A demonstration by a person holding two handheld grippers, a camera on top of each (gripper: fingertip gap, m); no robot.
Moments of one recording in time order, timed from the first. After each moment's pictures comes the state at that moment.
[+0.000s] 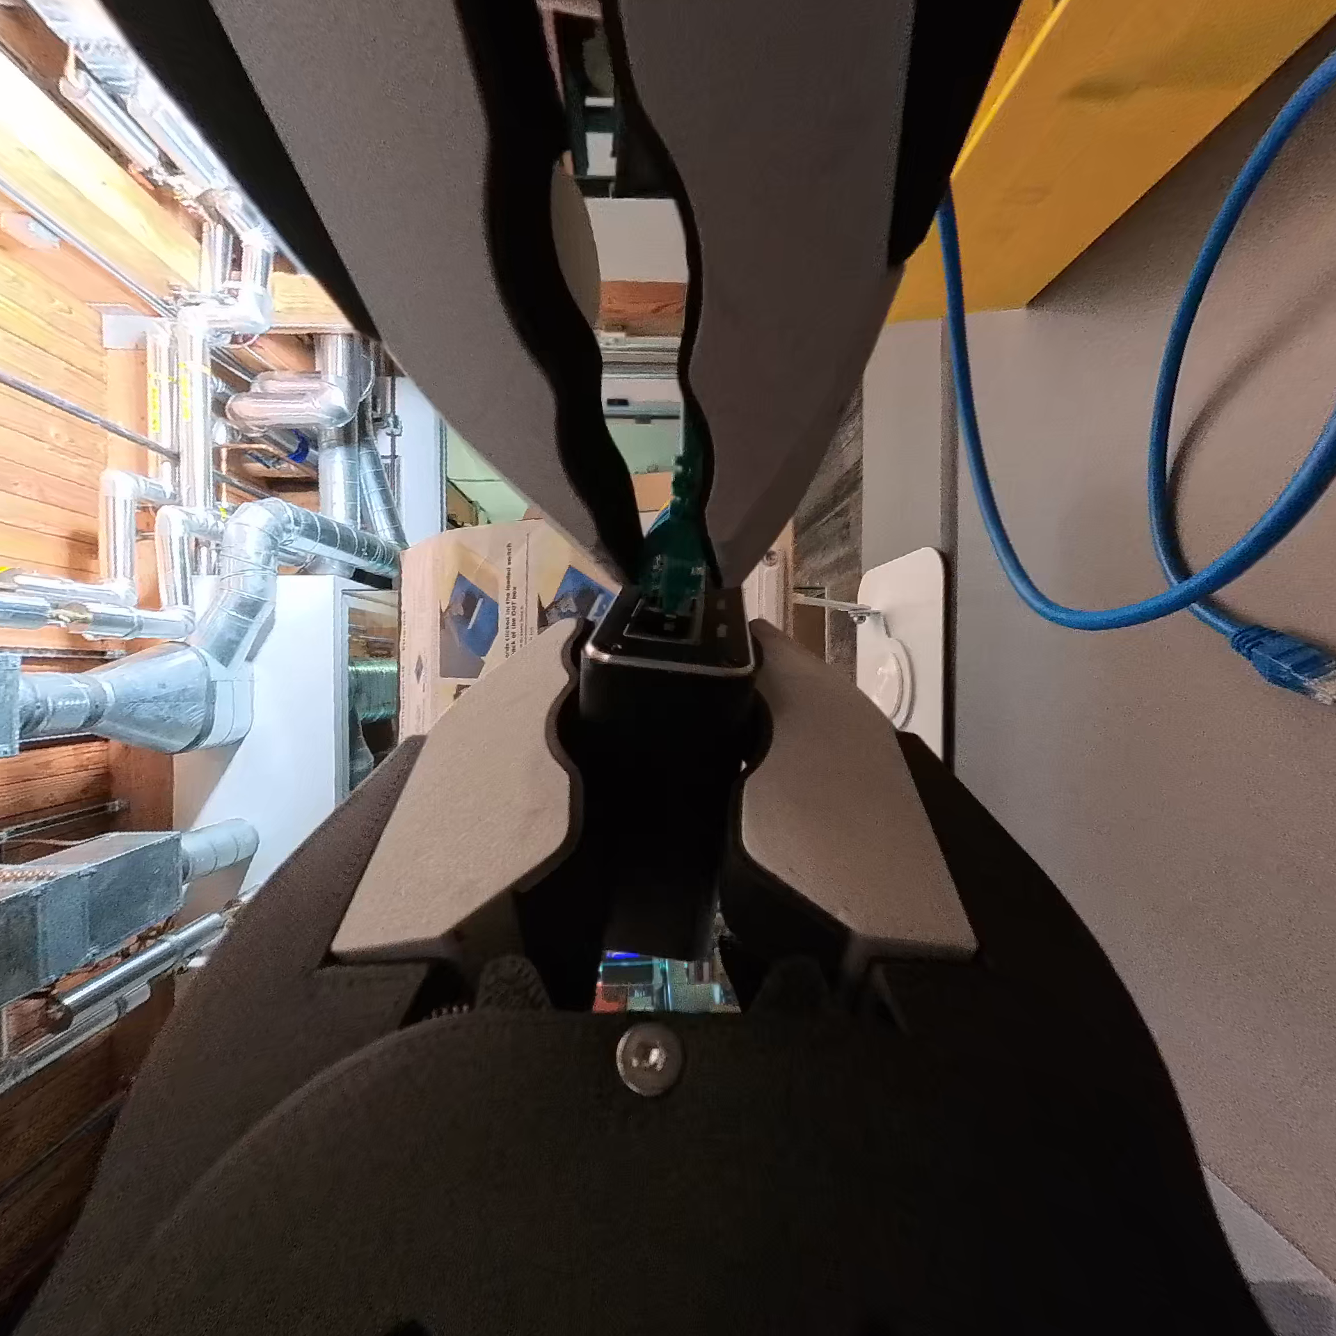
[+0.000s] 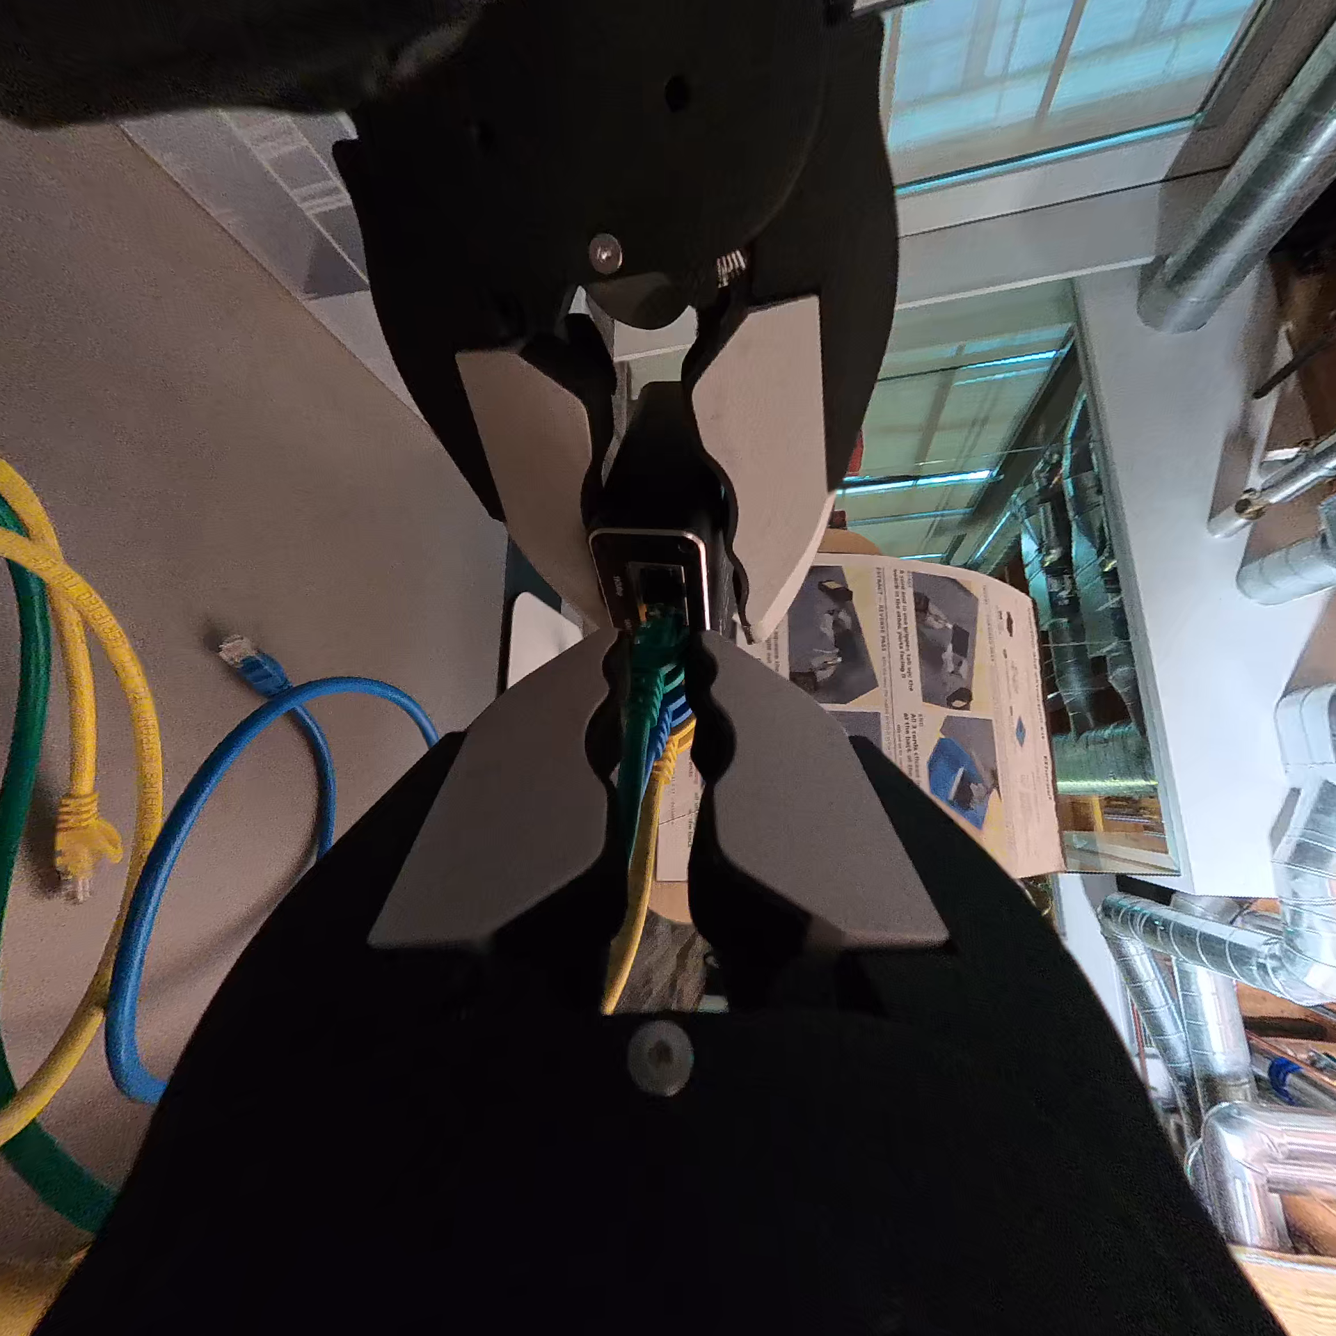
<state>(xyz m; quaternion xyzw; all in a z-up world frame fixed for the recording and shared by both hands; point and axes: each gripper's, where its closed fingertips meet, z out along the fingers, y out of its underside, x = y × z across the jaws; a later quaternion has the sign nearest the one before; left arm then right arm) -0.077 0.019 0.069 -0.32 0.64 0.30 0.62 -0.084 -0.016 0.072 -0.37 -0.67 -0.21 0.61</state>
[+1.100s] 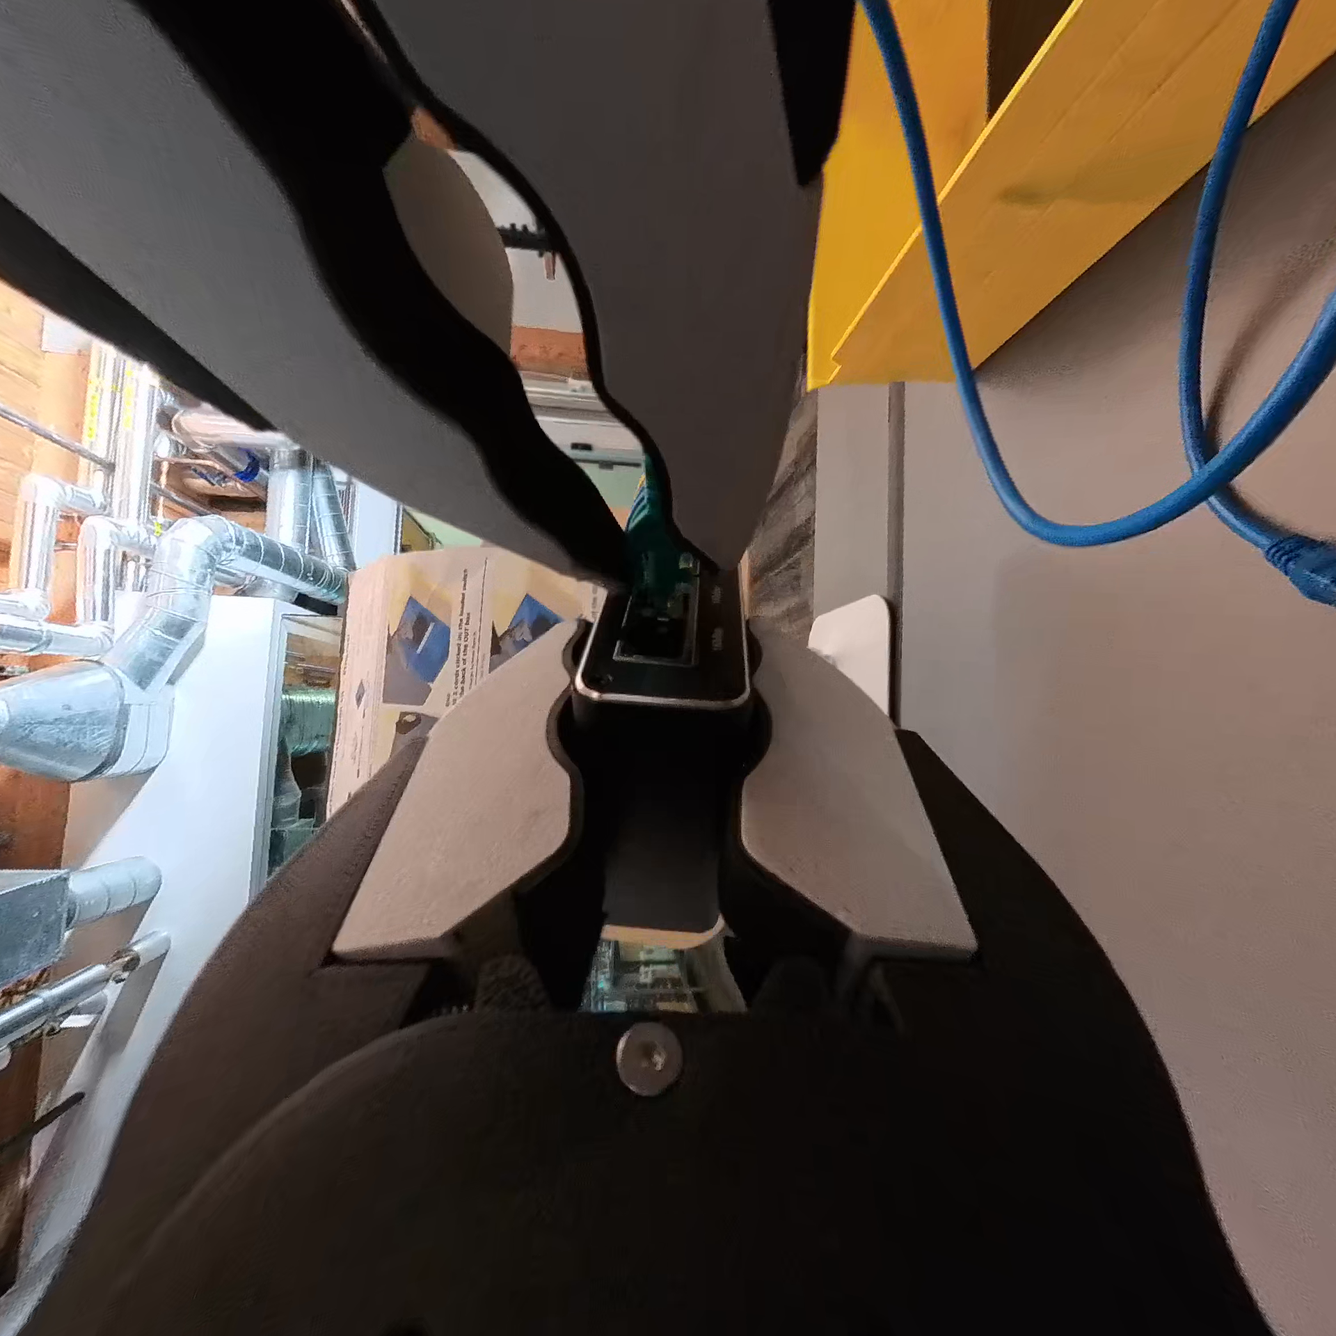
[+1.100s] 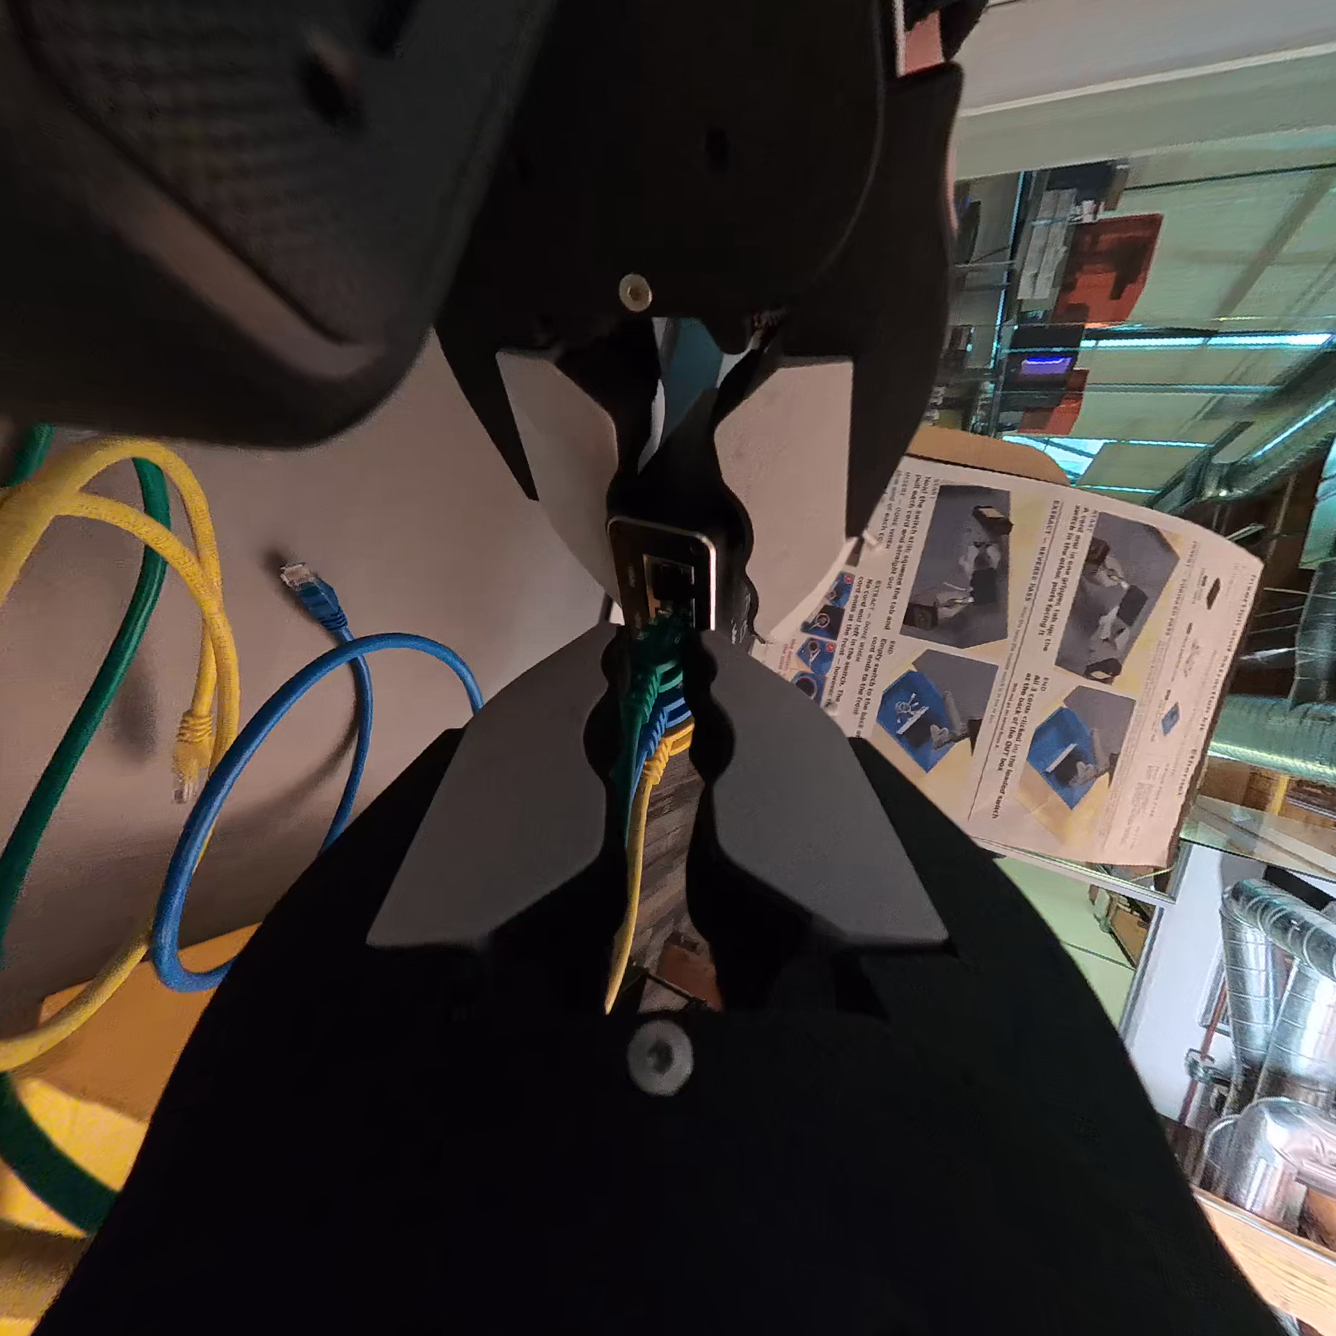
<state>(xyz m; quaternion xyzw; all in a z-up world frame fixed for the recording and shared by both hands) -0.074 0.016 0.058 -0.33 0.66 0.25 0.63 -0.083 -0.023 0.064 -0.46 -0.73 -0.25 0.44</state>
